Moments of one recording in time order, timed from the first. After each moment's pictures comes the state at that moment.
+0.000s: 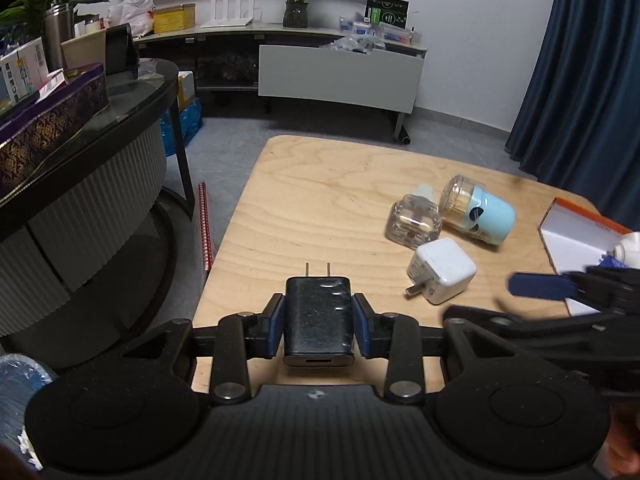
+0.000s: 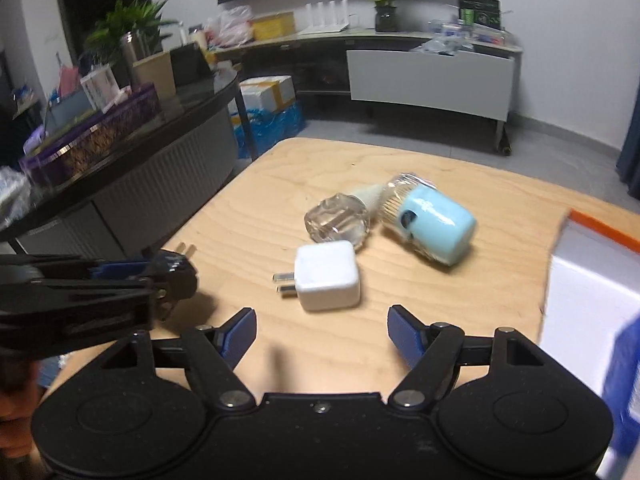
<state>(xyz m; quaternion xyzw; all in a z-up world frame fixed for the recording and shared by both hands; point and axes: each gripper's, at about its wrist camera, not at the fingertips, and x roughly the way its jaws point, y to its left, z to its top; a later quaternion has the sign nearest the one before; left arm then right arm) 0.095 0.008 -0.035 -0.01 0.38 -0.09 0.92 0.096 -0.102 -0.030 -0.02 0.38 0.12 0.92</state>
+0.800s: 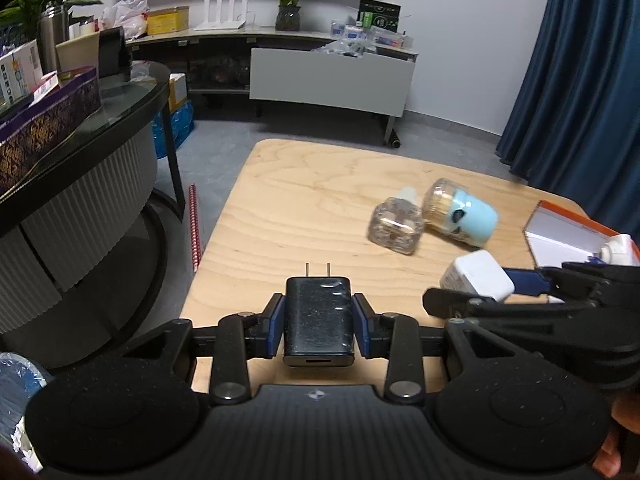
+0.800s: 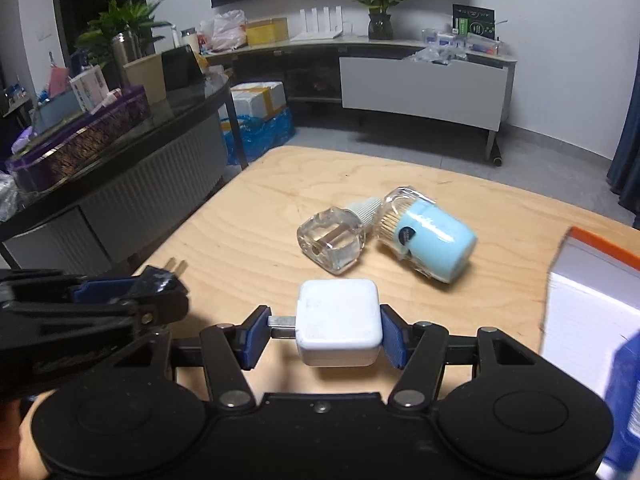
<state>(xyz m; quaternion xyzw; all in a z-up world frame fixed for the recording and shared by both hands) 0.084 0.003 -0.028 -0.02 0.37 -0.10 0.92 0.080 -0.105 -0.024 -0.02 0.37 0.10 0.93</state>
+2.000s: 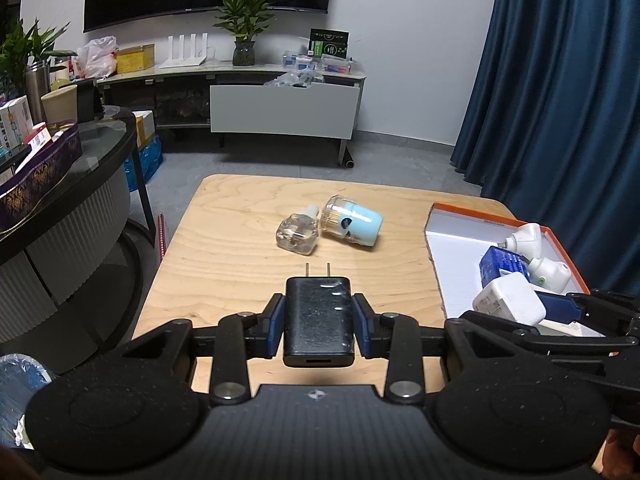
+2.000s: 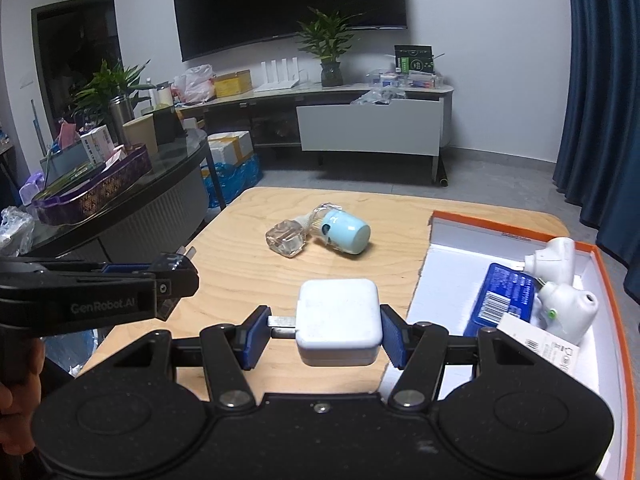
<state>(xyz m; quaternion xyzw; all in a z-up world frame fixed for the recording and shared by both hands) 0.005 -0.042 0.020 0.00 0.33 -0.15 0.93 -0.054 -0.158 0.038 0.02 0.31 0.04 0.95</state>
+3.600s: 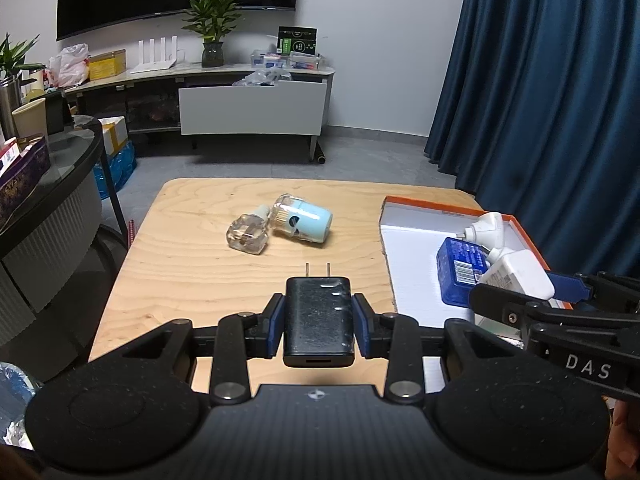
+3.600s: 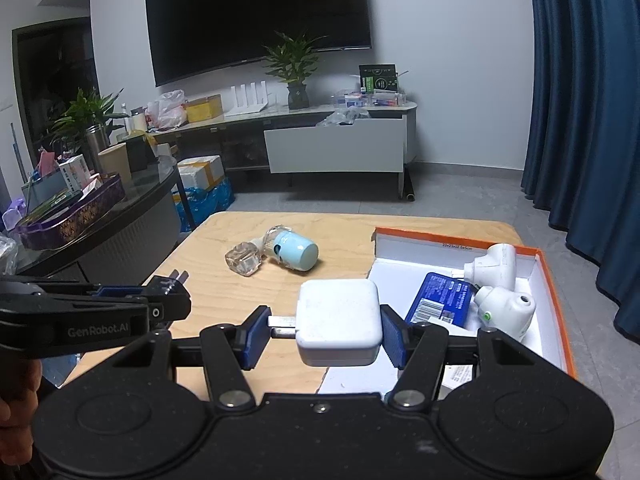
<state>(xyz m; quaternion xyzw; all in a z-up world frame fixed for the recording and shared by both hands) -0.009 -0.072 0.026 0.01 0.33 -0.18 0.92 -0.084 -0.197 0.055 0.03 0.28 0.00 0.96</state>
